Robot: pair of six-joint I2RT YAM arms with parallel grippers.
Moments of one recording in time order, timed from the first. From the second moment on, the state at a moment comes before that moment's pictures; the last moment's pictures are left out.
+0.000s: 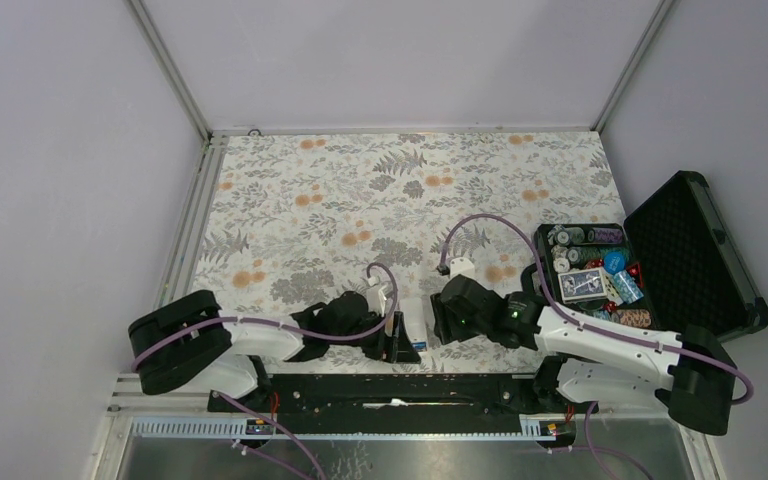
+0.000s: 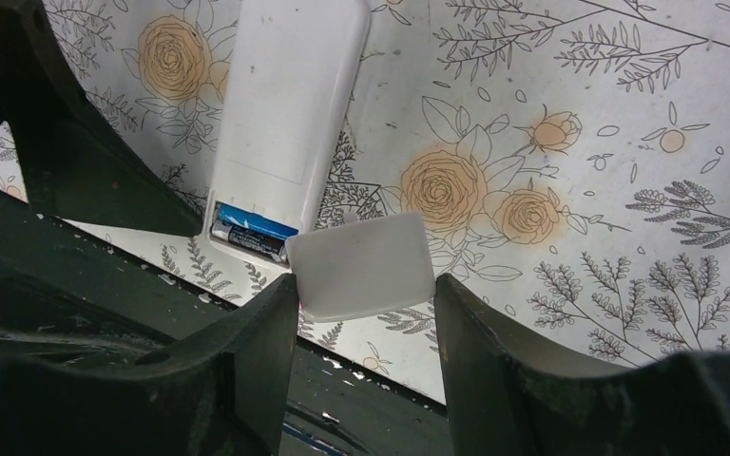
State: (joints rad) left arm -1.08 1.36 0.30 0.49 0.34 -0.95; right arm 1.06 1.05 0.63 -0.57 0.20 0.65
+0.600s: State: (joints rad) left arm -1.08 1.54 0.47 0.49 0.33 -0.91; right arm 1.06 0.94 0.59 -0.61 0.25 0.70
